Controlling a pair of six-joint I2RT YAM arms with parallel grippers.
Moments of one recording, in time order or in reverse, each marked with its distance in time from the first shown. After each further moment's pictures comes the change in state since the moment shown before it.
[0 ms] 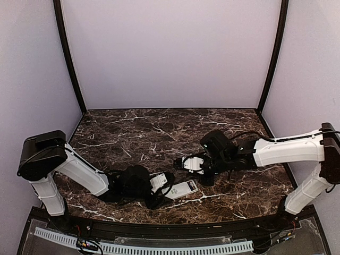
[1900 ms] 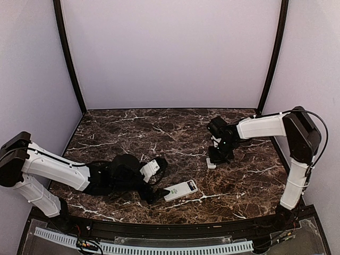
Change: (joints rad) left arm -0.013 -0.306 0.020 -0.263 -0.140 -0.056; right arm -0.386 0.349 0.290 -0.360 0.213 1.091
